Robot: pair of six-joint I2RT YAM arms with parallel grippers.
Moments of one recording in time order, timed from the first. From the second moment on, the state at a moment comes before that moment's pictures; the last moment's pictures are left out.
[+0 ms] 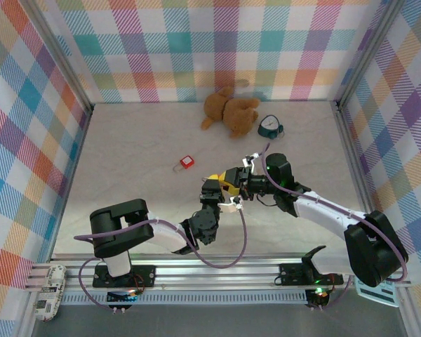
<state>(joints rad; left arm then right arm) -1.23 1.75 0.58 1.23 -1.07 1.41 0.56 1.29 0.61 0.31 -0.77 1.28</state>
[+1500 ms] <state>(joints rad) -1.31 1.30 0.51 0.65 -0.98 1.06 0.51 1.25 0.69 0.09 -0.70 1.06</state>
